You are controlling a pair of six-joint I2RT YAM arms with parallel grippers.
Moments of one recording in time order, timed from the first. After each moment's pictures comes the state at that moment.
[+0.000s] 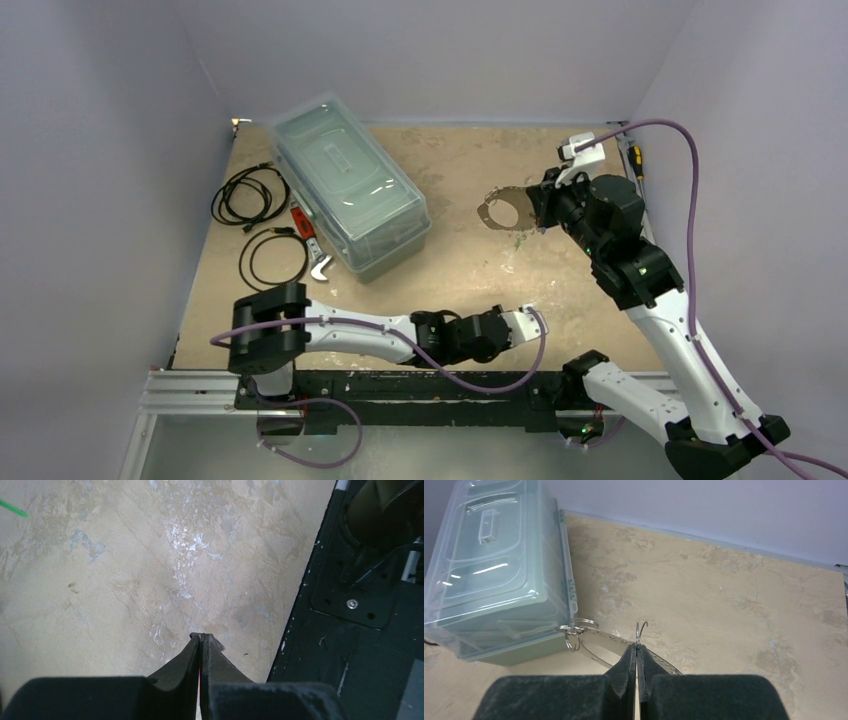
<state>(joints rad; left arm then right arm) -1.45 1.76 1.09 0.04 -0.33 0.00 0.44 0.90 1.15 -0.48 0.10 0.09</state>
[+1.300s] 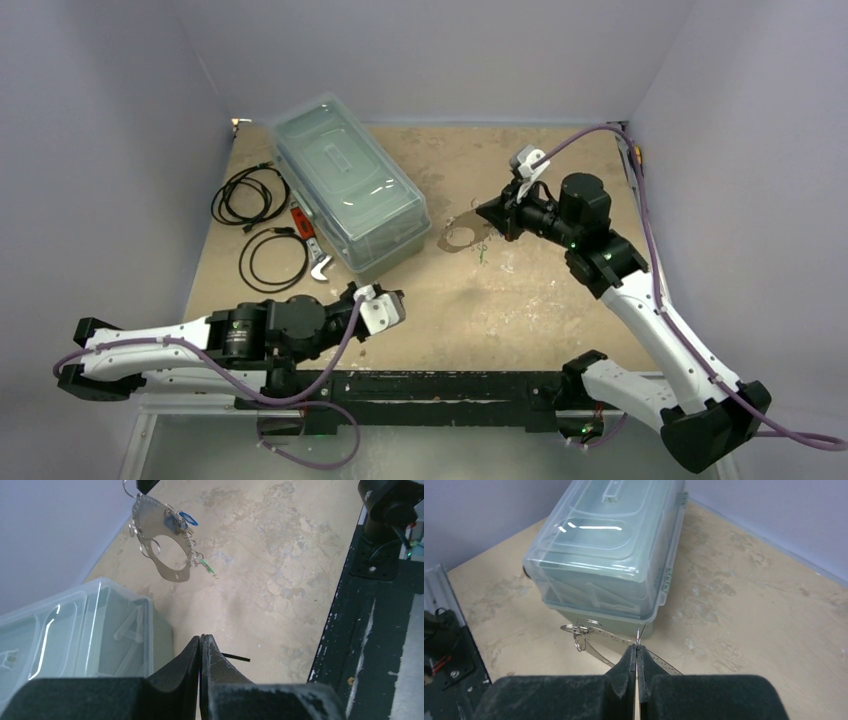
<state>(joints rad) -1.49 0.71 0.86 -0.40 -0.49 0.21 0.45 0.99 1.02 -0.27 -0.39 0.00</state>
